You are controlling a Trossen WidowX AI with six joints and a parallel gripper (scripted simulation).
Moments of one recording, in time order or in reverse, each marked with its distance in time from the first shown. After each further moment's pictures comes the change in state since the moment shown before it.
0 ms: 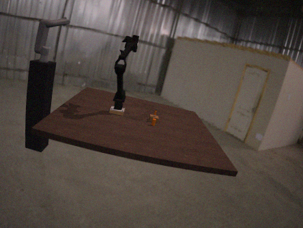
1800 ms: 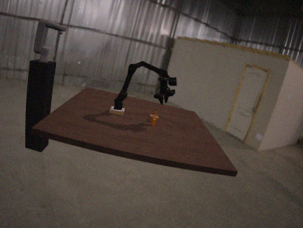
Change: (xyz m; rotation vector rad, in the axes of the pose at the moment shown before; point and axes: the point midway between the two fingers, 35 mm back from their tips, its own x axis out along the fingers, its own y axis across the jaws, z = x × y) arm -0.492 -0.369 0.168 0.839 -1.367 -0.986
